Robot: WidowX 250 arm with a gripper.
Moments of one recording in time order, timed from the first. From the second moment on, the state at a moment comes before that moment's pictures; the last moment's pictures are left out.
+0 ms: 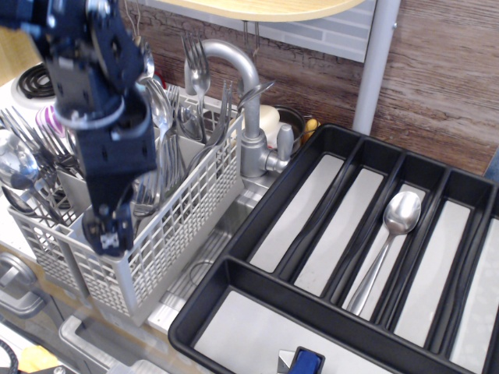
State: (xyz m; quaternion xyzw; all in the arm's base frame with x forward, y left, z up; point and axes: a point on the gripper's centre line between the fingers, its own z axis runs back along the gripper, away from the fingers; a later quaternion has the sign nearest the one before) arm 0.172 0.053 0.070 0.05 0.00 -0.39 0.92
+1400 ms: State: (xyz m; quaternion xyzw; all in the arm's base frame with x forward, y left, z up) arm 0.199 0.066 0.138 0.02 0.00 -0.31 0.95
